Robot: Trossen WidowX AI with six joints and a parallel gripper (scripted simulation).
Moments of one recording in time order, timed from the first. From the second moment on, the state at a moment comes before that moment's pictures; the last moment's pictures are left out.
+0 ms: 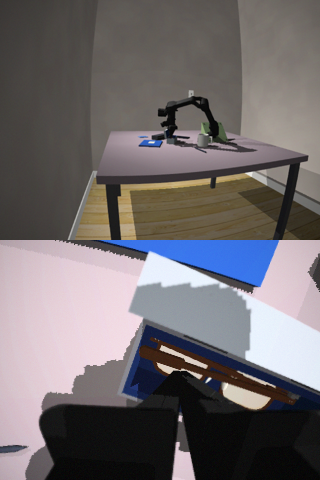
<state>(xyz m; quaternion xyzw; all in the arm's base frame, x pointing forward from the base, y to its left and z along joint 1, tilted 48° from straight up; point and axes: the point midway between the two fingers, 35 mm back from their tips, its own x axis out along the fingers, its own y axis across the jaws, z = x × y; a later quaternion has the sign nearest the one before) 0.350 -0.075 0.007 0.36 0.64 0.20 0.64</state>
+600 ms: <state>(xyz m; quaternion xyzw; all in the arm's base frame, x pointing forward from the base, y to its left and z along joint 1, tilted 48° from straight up) 0.357 -0.067 0.014 0.37 0.65 0.20 0.64</state>
